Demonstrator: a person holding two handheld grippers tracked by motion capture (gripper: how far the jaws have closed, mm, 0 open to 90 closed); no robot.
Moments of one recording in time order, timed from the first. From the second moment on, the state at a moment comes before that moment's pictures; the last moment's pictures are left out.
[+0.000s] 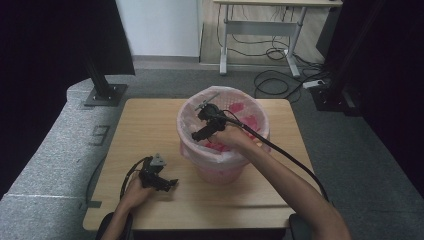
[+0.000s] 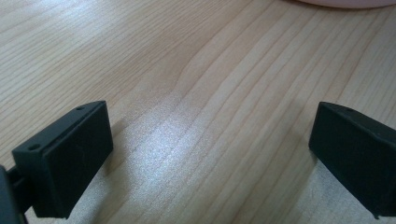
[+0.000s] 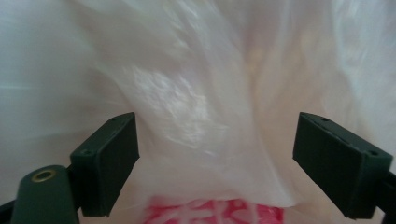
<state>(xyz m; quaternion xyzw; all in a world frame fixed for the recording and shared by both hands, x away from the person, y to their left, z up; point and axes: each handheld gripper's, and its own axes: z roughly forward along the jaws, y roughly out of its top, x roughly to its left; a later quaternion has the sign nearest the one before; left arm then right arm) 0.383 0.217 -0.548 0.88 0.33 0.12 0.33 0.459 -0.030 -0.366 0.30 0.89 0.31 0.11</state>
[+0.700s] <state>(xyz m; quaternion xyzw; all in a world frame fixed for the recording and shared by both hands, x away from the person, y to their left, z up) 0.382 0.217 -0.548 0.87 0.33 0.12 0.33 0.453 -0.079 -0.311 0.23 0.90 0.36 0.12</state>
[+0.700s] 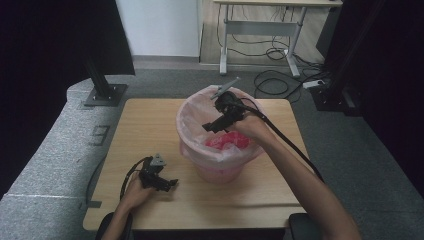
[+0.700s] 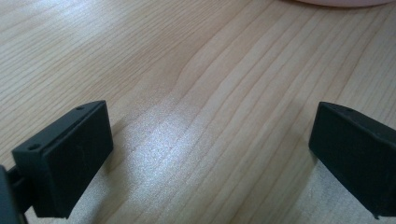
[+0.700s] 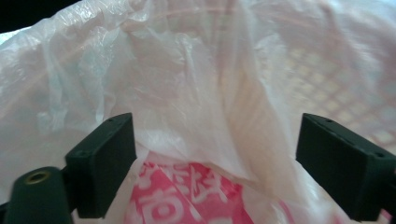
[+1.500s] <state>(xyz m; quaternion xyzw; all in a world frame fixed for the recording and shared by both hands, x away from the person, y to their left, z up) 0.381 0.216 -0.548 0.87 0.34 0.12 0.33 0.445 -0.179 -0.294 0.31 0.86 0.38 0.13</state>
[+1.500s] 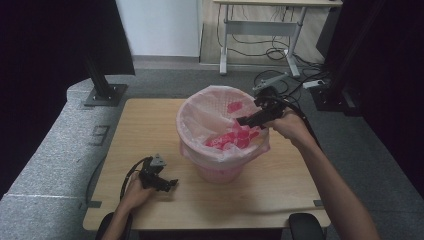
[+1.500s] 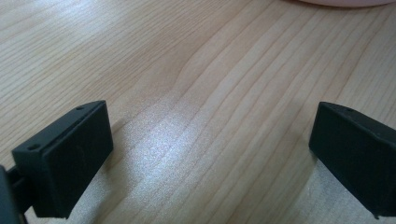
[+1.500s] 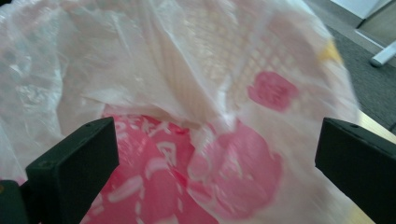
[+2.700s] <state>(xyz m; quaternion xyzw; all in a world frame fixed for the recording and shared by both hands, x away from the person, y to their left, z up) 0.380 0.216 -0.548 0.87 0.34 0.13 0.33 0.411 -0.286 -0.334 0.37 0.82 0.39 0.17</state>
